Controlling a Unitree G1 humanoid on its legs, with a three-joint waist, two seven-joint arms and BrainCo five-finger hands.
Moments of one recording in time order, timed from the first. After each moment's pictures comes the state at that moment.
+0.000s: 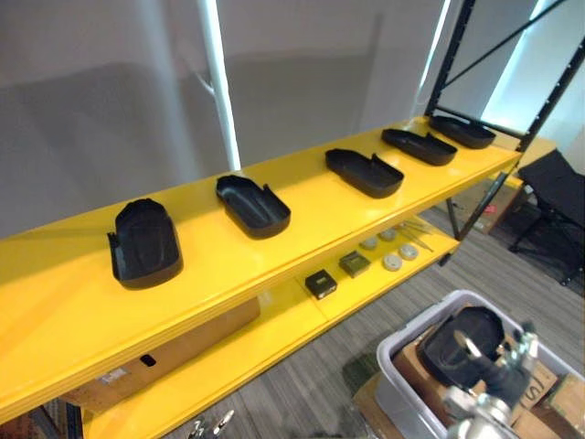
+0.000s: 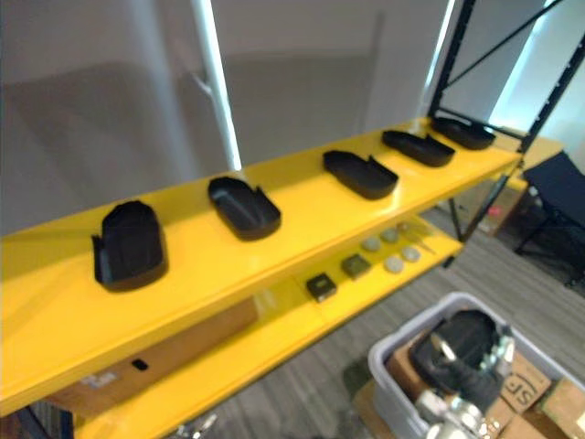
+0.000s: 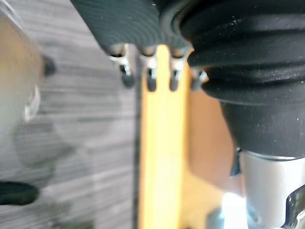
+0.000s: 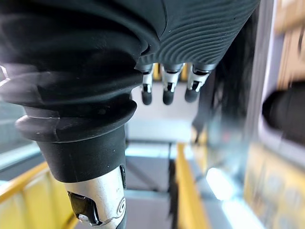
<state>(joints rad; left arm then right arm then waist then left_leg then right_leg) 0.28 -0.02 0.14 0.88 -0.38 -0.22 0.08 0.34 -0.01 -0.11 0.02 0.09 -0.46 -0.45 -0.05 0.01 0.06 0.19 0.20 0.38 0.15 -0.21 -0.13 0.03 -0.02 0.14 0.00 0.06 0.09</state>
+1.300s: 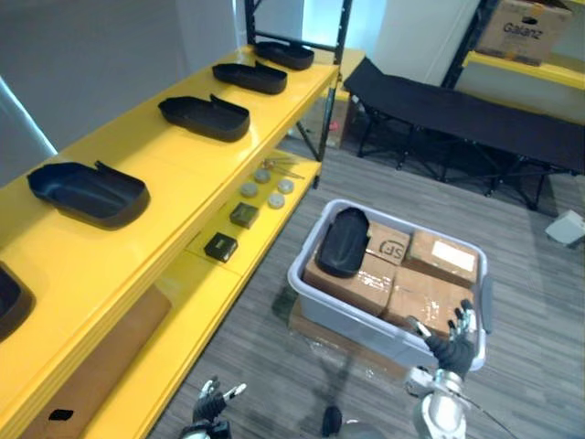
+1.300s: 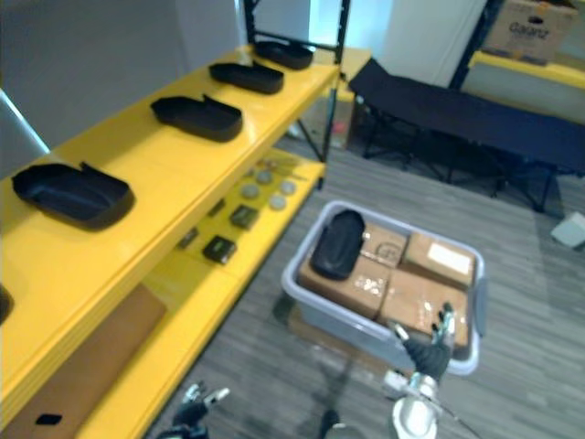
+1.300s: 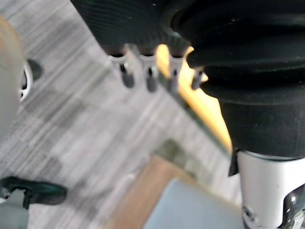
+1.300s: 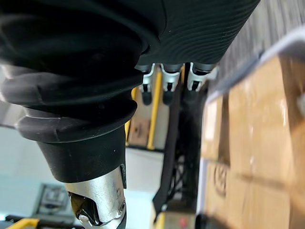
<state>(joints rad) 0.19 0.06 0.01 0.86 -0.24 -0.18 0.03 0.33 -0.04 -0.10 0.15 0.05 -0.38 -0.52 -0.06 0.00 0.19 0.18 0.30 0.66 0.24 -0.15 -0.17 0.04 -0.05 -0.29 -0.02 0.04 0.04</state>
